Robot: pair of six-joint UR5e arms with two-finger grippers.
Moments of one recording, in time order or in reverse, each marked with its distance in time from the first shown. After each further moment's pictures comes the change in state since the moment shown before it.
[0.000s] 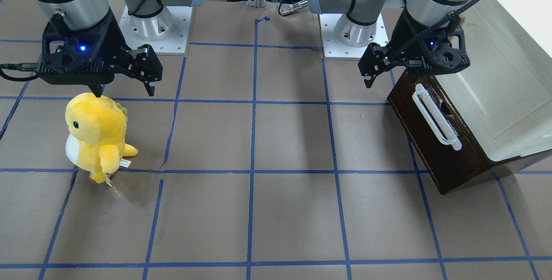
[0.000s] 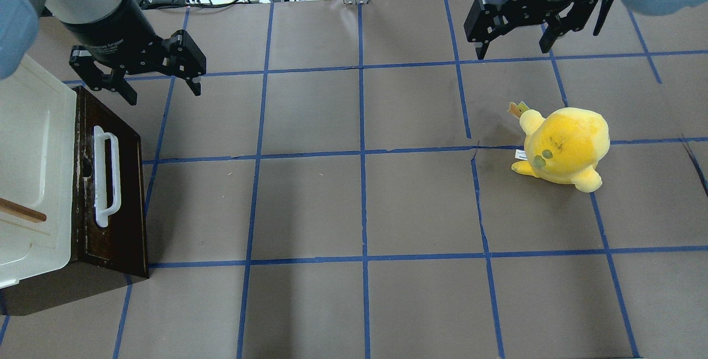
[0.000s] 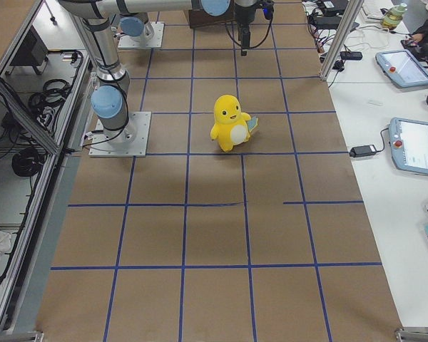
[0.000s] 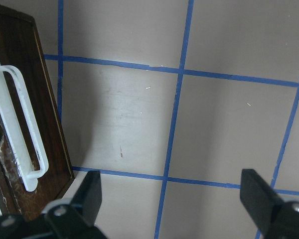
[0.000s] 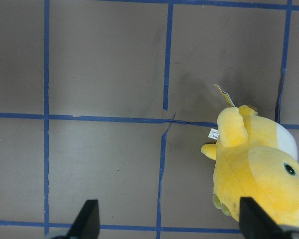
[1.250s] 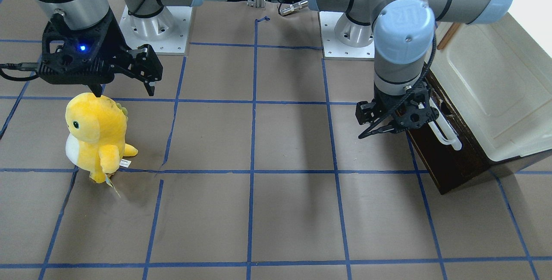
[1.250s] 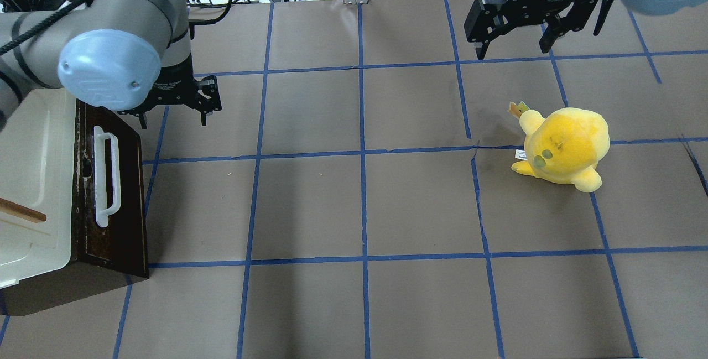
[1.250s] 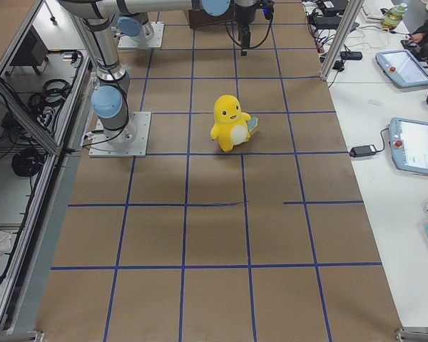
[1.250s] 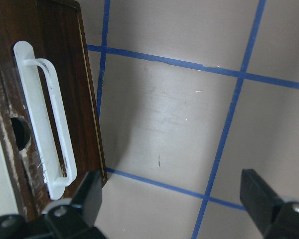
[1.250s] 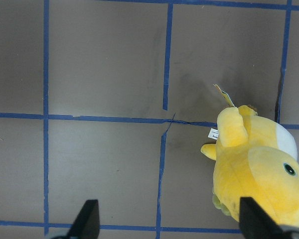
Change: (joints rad) left arm -0.105 -0.173 -0.116 0.158 0.344 -0.229; right arm 0.000 0.000 0.000 0.000 0.000 0.000
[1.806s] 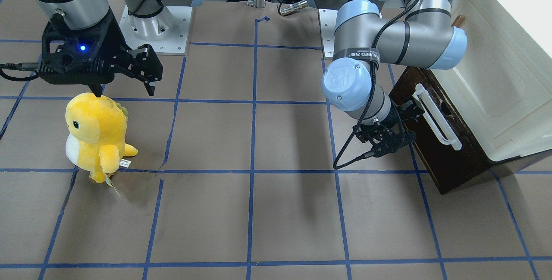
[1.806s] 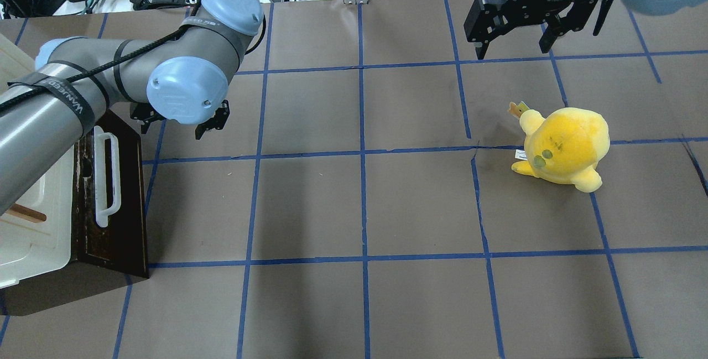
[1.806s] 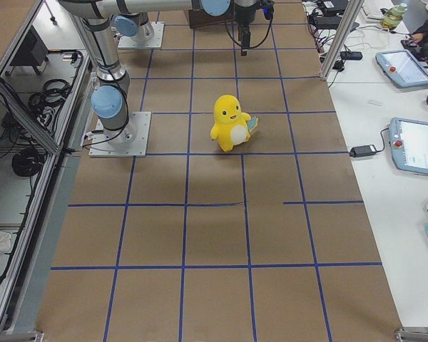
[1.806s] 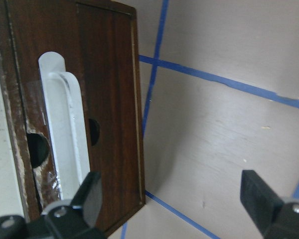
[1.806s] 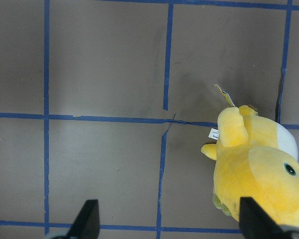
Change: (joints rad) left arm -0.060 -0.128 -0.036 0.003 0.314 -0.139; right arm 0.000 0.000 0.000 0.000 0.001 0.000
